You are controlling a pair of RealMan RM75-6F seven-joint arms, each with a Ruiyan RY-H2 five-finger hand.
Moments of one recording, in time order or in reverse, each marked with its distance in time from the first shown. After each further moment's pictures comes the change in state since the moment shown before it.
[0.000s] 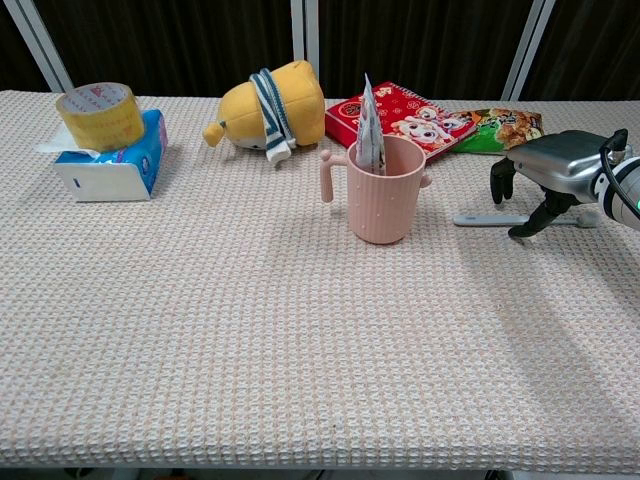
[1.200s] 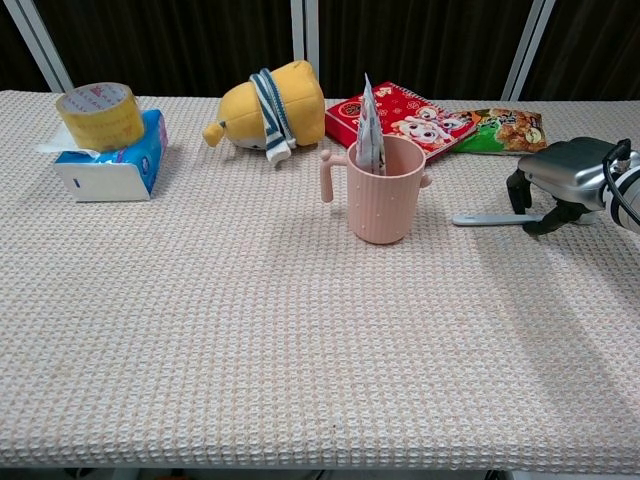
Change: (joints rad) left arm 0.002 -0.011 0.003 0.024 -0.004 -0.008 -0.015; right arm 0.011 -0.011 -0.035 0.033 0.057 0.008 -0.071
